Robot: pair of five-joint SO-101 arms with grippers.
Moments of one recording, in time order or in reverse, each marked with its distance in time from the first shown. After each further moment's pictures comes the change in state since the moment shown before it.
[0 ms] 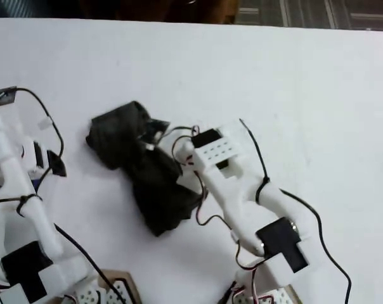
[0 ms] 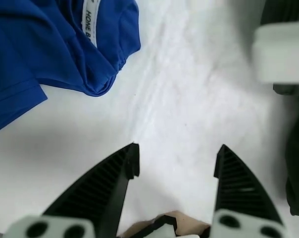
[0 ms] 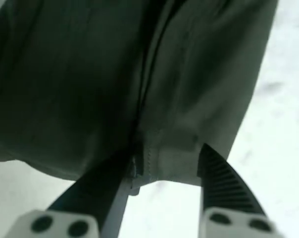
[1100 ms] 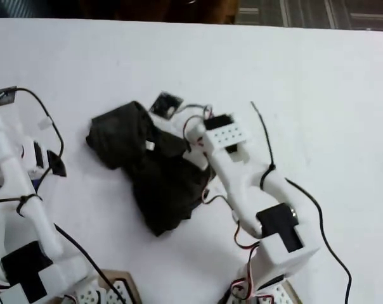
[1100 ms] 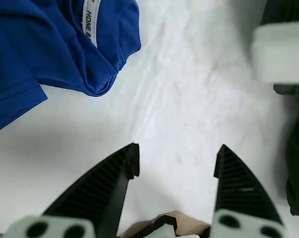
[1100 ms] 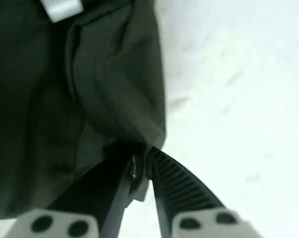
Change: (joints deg) left arm 0.0 0.0 0.0 0.0 0.0; right arm 8.0 6.5 -11.4 -4.9 0.1
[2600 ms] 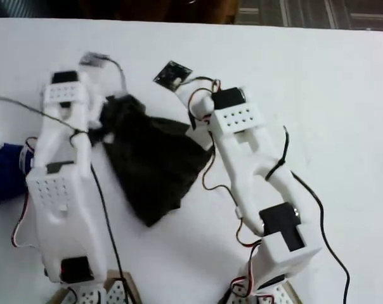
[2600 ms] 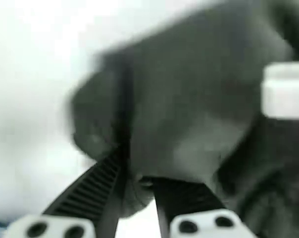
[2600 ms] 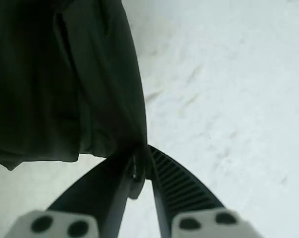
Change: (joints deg) left arm 21.4 56.7 -51.8 -8.4 -2.8; right arm 1.3 0.0 -15.6 15.0 -3.2
